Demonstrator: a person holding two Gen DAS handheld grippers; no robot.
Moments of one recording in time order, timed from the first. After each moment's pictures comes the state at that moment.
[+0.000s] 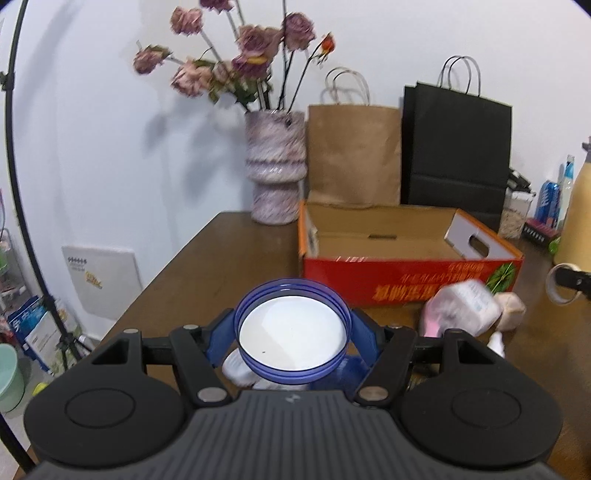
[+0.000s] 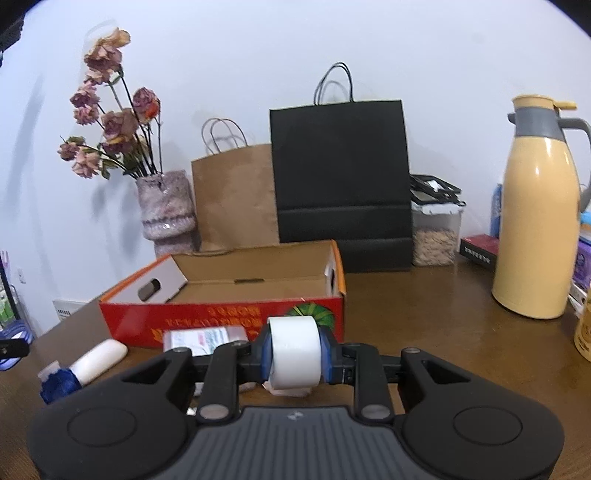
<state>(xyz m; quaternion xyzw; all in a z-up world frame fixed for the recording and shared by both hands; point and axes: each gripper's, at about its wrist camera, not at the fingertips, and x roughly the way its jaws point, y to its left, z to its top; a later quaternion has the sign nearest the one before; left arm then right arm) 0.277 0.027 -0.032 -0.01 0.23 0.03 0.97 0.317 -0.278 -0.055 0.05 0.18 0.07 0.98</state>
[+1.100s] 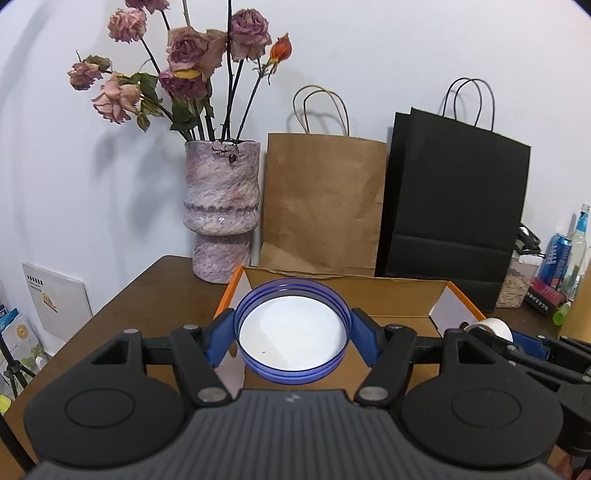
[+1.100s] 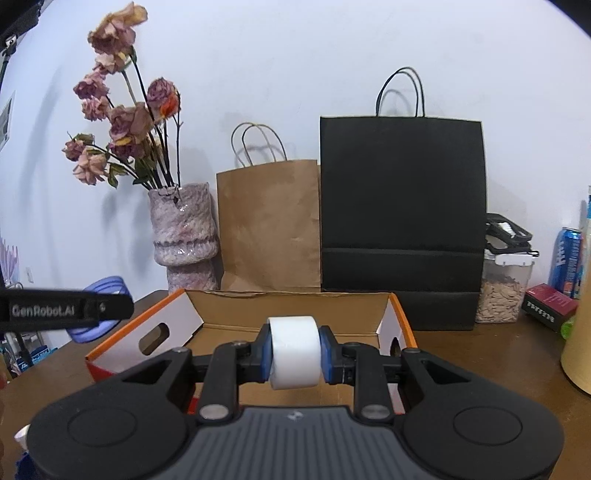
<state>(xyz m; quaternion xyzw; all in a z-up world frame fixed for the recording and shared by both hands) 0.428 -0.033 -0.010 -0.04 0.20 0.03 0.98 0.441 -0.224 -0.038 0.01 0.15 0.11 0.98</state>
